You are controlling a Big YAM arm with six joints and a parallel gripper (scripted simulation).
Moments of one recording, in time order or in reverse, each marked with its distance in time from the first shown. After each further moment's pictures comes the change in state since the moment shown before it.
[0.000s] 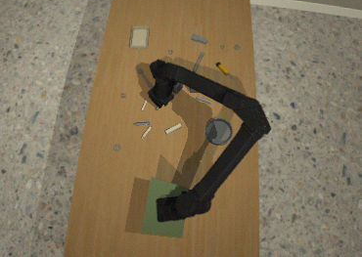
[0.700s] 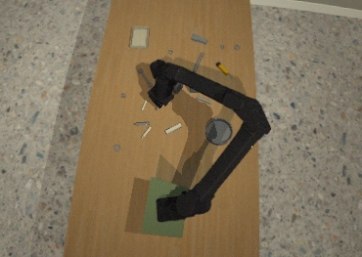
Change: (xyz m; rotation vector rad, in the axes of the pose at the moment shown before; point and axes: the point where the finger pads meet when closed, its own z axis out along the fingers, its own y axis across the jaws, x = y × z) arm 0.000 0.000 0.000 -0.002 0.000 -0.001
